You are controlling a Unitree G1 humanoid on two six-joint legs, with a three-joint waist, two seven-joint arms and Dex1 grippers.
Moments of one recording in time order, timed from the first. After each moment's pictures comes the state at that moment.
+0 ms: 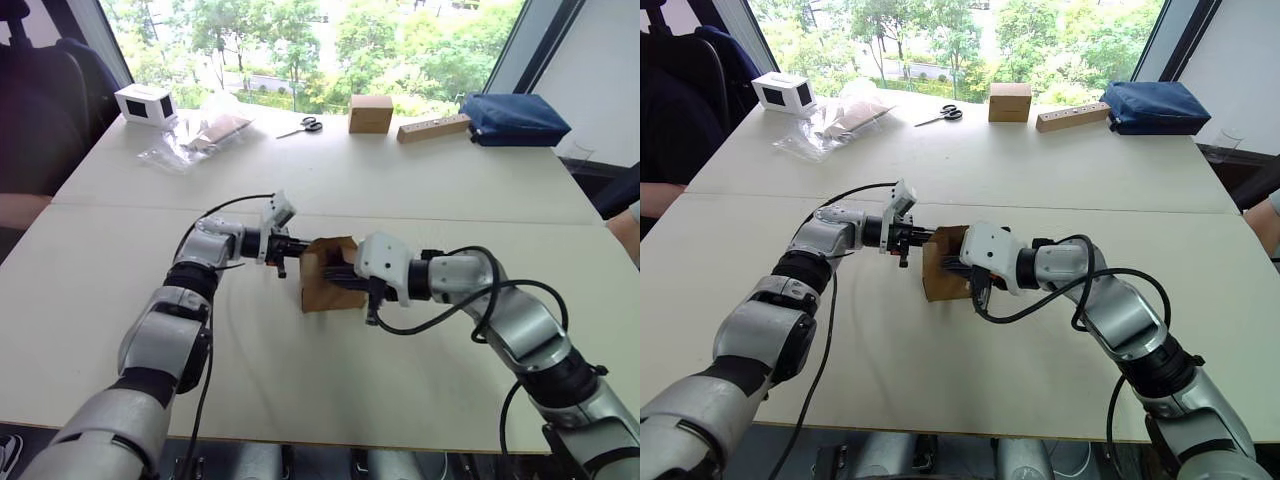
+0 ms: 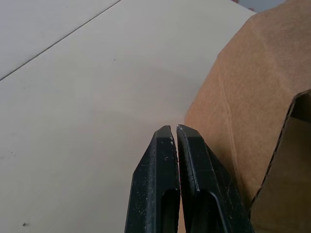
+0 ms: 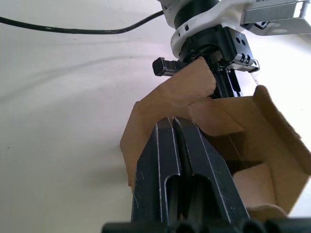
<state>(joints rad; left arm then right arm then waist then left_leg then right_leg) -1.03 0.31 -0.12 0.99 -0.15 0.21 -1.35 -0.54 -0.64 0.34 -0.38 0.22 0.55 0.85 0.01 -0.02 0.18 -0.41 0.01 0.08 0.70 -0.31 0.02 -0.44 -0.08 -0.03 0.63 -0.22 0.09</state>
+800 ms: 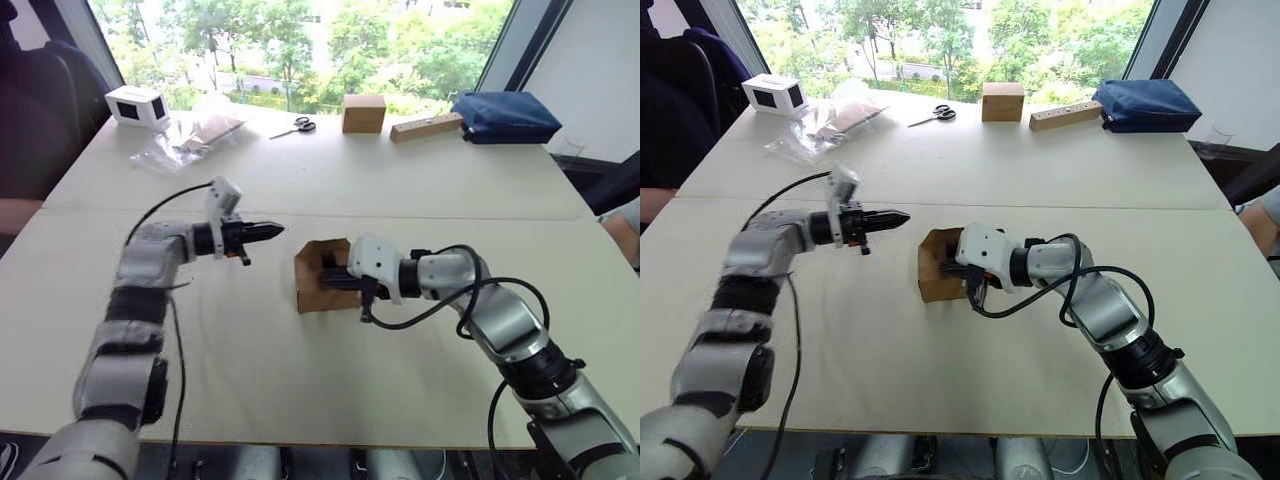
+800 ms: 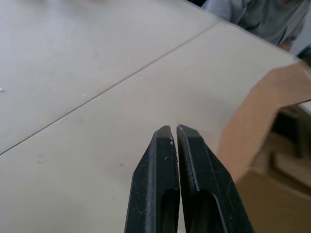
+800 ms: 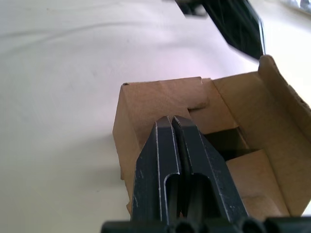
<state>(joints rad) -0.68 0.52 0.09 0.24 -0.40 0.66 -1.15 -0.56 -0.58 0.36 -0.27 0.17 0.49 0.91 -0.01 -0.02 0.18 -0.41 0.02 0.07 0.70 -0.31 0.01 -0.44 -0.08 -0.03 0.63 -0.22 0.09</state>
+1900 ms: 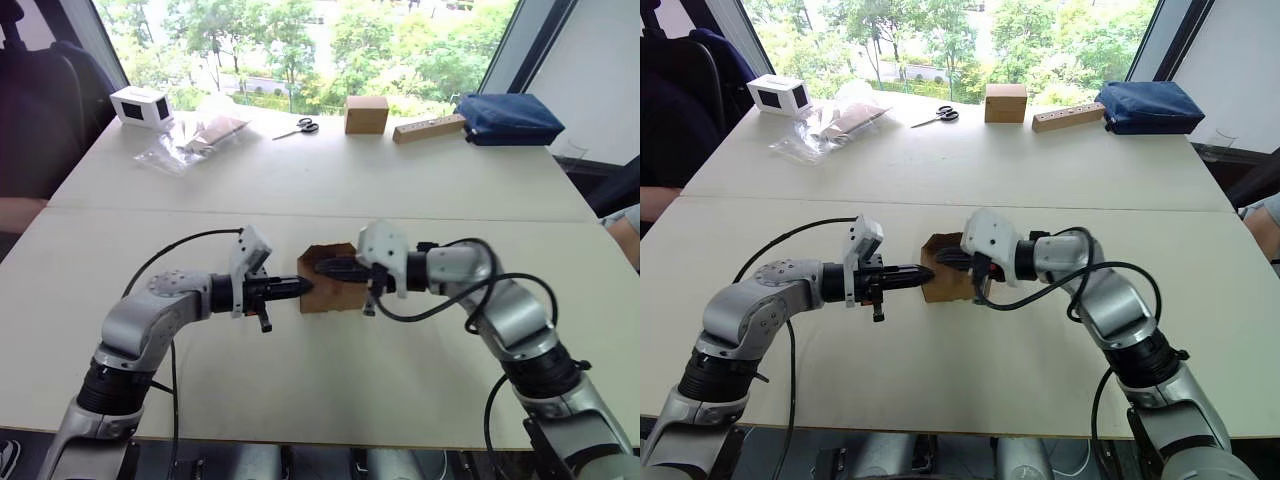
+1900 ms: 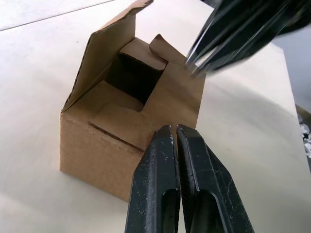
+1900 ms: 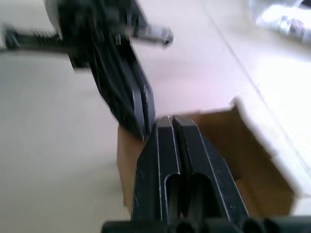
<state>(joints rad) -0.41 0.55 -0.07 -0.25 -0.56 0.82 -0.92 -0.61 -0.54 0.19 -0.34 0.33 0.58 0.92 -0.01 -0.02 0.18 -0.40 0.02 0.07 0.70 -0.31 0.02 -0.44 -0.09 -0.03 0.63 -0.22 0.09</state>
